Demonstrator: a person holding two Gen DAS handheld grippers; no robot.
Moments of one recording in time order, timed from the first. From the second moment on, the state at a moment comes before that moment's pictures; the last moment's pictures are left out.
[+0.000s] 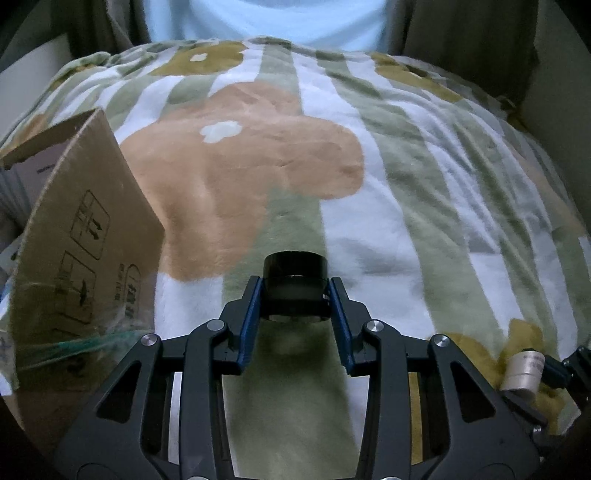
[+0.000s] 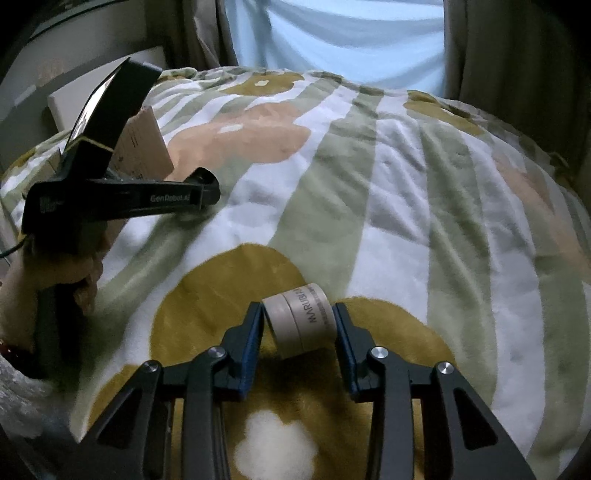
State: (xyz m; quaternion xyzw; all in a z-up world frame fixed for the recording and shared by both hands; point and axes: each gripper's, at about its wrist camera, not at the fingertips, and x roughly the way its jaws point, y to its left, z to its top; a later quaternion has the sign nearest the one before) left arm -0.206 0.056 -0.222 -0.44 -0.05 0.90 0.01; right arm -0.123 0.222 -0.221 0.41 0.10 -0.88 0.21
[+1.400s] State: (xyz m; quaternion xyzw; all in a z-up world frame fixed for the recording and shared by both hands) left arm -0.112 -0.093 -0.052 -0.32 -0.08 0.94 -0.01; right arm -0.115 0.128 -0.062 0.34 0.07 -0.91 0.21
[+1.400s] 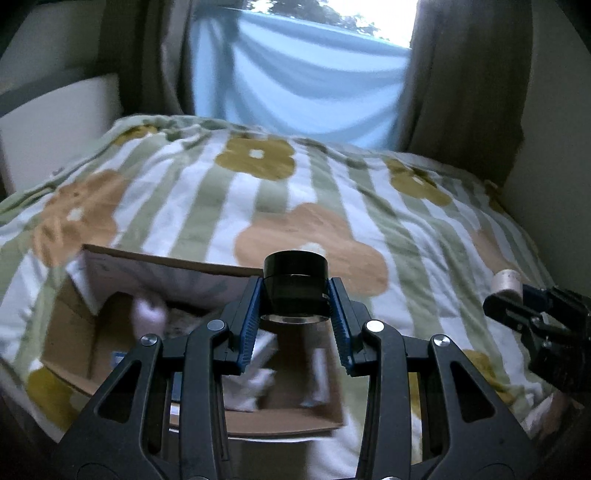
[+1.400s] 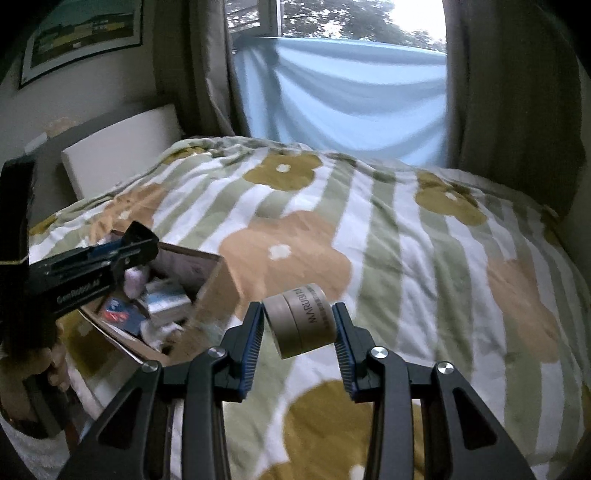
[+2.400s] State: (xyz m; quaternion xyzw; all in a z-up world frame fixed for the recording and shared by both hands) left arm -0.093 -0.257 -0.110 -0.36 -0.13 0.92 -0.08; right arm -0.140 -0.074 -0.104 0.38 0.11 -0.86 0.32
